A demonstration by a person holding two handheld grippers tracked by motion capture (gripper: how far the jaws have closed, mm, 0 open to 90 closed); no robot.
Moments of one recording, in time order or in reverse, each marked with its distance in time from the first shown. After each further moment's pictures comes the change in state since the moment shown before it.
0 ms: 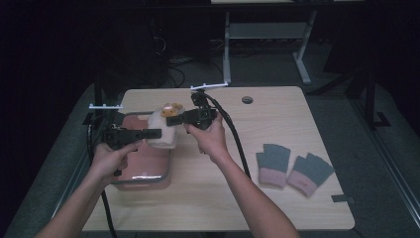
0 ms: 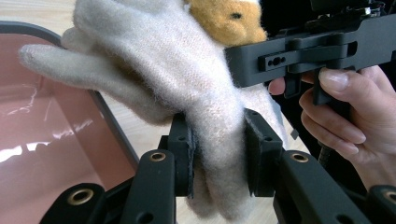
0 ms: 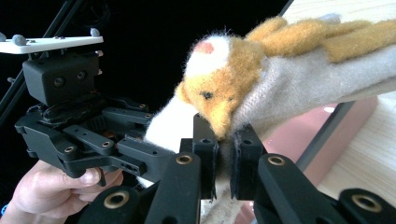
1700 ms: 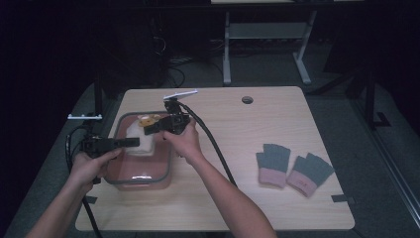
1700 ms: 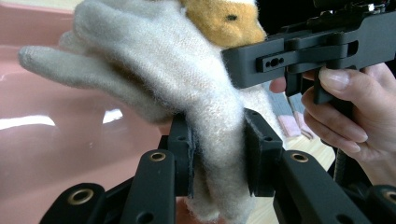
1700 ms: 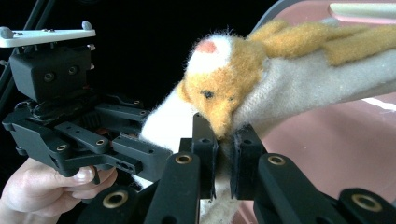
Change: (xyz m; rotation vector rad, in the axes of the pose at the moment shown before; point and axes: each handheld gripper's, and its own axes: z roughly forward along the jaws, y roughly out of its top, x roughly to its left) left arm 0.054 -0.025 -0.035 0.016 0.085 -0.100; right arm -0.006 0.001 0.084 0.102 0.049 0.019
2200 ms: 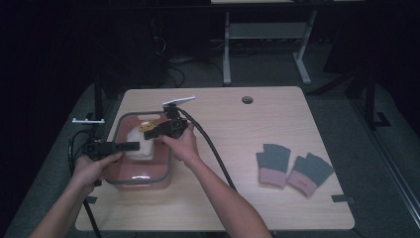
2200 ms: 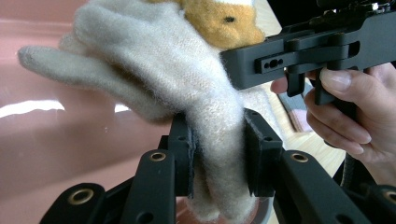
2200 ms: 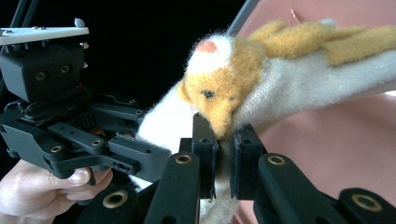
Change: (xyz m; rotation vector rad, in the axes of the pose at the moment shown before) left arm 0.015 -0.008 0.009 0.040 0.026 -0.025; right arm -0.019 -0.007 0.018 0.025 0.002 0.033
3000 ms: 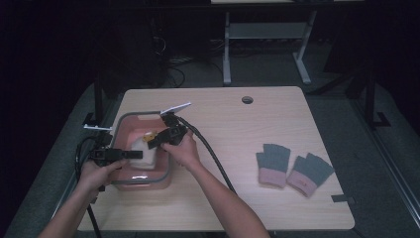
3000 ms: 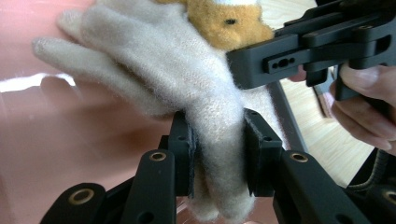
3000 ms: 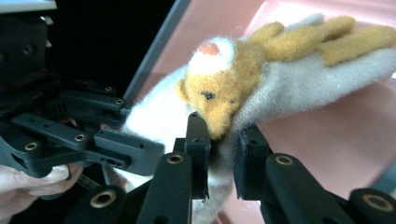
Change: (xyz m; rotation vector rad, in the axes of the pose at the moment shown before) left arm 0.013 -0.015 0.020 0.085 0.075 -0.040; right arm -0.014 -0.011 0.017 0.106 -0.121 -0.009
